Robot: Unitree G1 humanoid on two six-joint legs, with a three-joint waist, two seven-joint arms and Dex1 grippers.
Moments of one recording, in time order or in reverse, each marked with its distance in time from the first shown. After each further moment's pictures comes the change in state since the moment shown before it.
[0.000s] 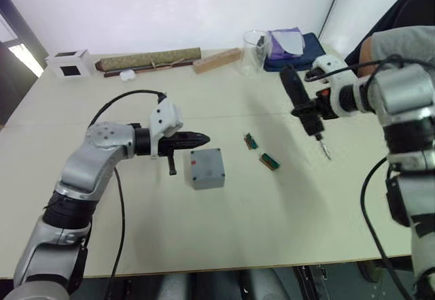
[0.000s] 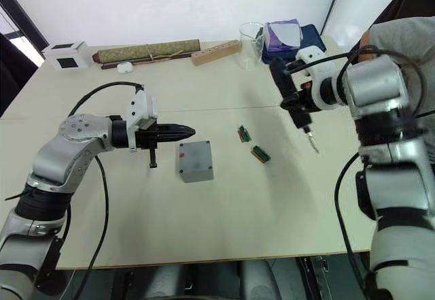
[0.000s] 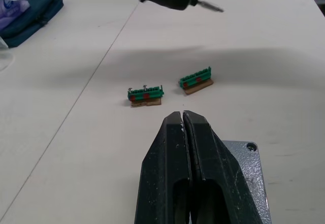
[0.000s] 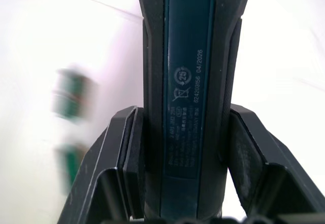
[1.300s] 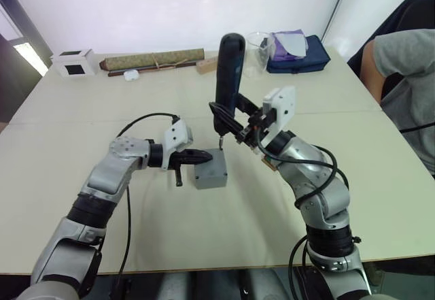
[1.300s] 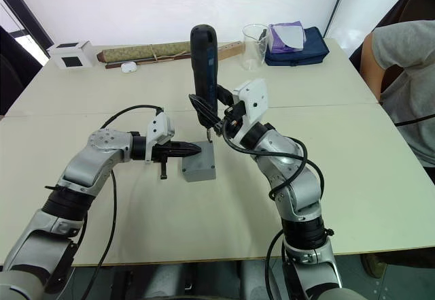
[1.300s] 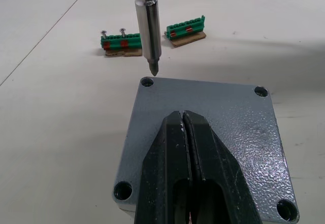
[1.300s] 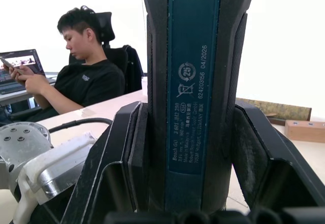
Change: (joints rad) left arm 0.014 -0.094 -0.104 0.208 0.128 -0.119 -0.043; right arm 0.542 0.519 0.055 -0.456 0.140 -0.775 -0.344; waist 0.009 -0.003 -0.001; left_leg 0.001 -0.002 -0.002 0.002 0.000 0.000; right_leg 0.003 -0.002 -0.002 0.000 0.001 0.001
